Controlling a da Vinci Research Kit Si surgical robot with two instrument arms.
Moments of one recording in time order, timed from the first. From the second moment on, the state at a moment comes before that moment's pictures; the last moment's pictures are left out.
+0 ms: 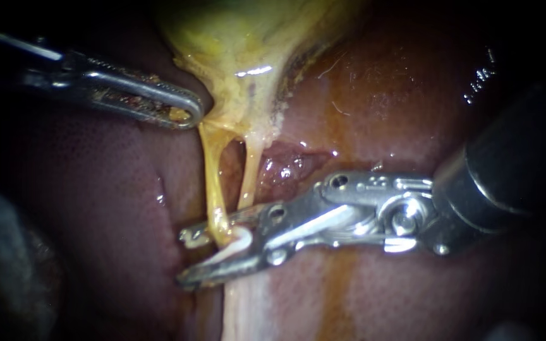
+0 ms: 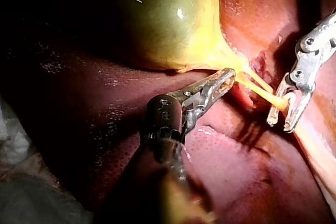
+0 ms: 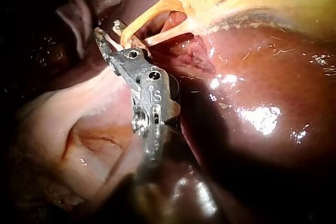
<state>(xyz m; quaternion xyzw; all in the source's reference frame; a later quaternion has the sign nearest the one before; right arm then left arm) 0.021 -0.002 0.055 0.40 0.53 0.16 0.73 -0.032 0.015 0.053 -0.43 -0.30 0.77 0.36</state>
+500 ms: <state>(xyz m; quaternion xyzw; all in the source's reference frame) 0.020 -0.002 0.055 0.44 0.50 0.20 0.72 -0.032 0.015 0.053 -0.43 -0.30 0.77 0.36</state>
